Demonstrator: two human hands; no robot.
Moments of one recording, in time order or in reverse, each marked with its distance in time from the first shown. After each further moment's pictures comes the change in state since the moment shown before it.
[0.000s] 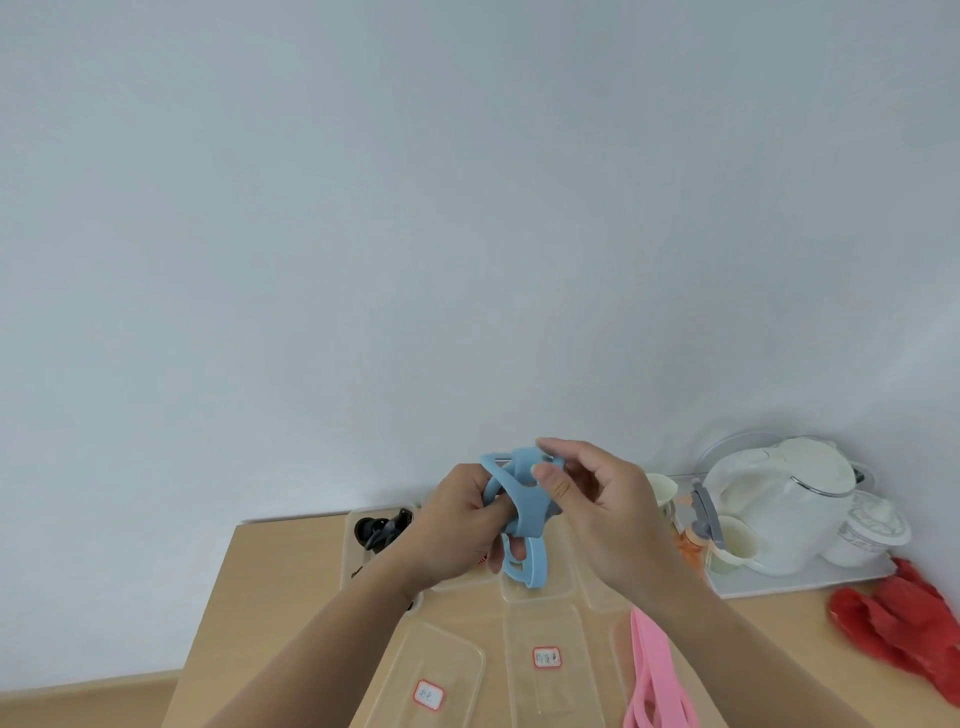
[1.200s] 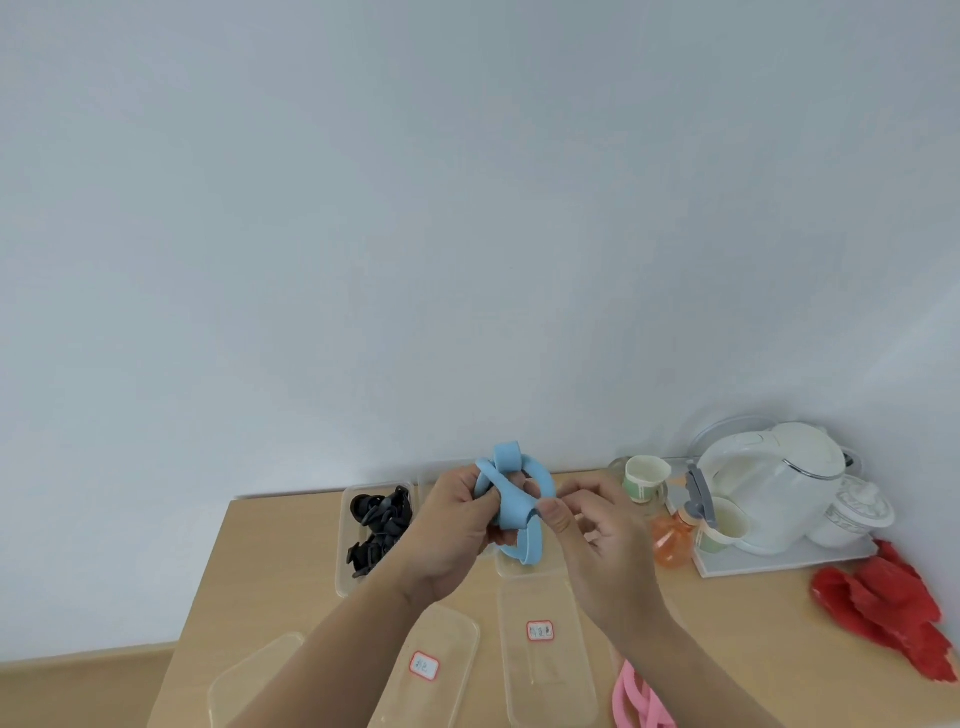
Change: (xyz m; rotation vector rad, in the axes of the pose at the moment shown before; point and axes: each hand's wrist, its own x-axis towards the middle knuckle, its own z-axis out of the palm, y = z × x) left_hand -0.009 -0.037 0.019 -0.547 0.111 -0.146; right_hand -0.039 0.048 0.020 -0.148 0.180 -0.134
